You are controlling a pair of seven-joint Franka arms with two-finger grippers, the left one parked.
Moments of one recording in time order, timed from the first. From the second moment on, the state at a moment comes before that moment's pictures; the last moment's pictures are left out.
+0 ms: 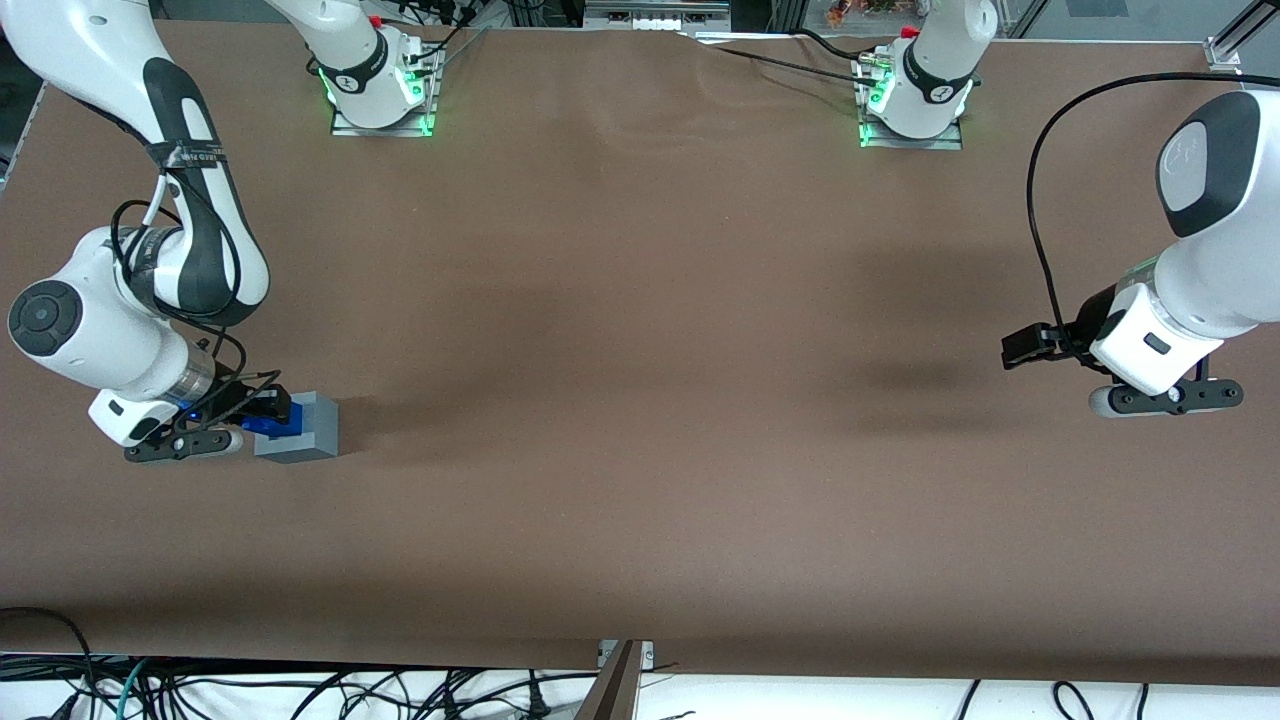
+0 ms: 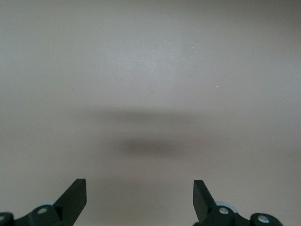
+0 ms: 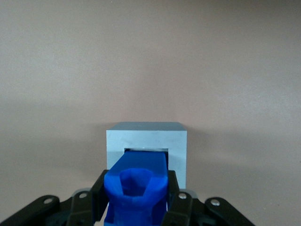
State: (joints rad) arm 0.06 0.47 -0.09 -1.77 0.07 2.30 -0.21
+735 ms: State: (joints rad) arm 0.06 0.47 -0.09 -1.77 0.08 2.34 -0.21
